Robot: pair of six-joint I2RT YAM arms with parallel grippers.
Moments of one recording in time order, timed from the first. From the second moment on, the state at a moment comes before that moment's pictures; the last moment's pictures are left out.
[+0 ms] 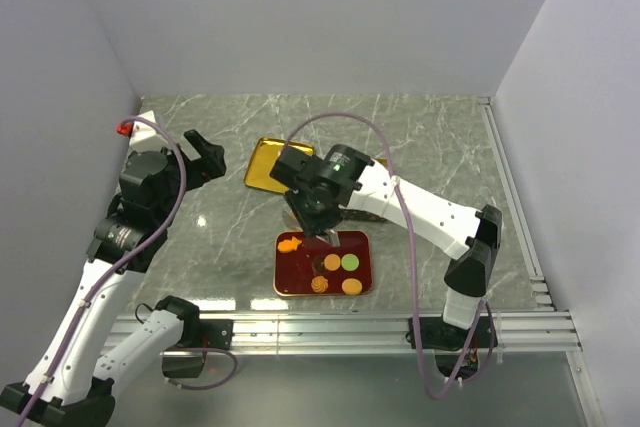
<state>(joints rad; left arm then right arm) -0.35 0.78 1.04 -0.50 -0.31 -0.51 1.08 1.77 1.85 -1.37 0.12 0.52</state>
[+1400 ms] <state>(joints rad) -0.35 0.85 1.05 -0.50 -0.16 -0.62 0.60 1.70 1.84 -1.38 0.11 0.48</state>
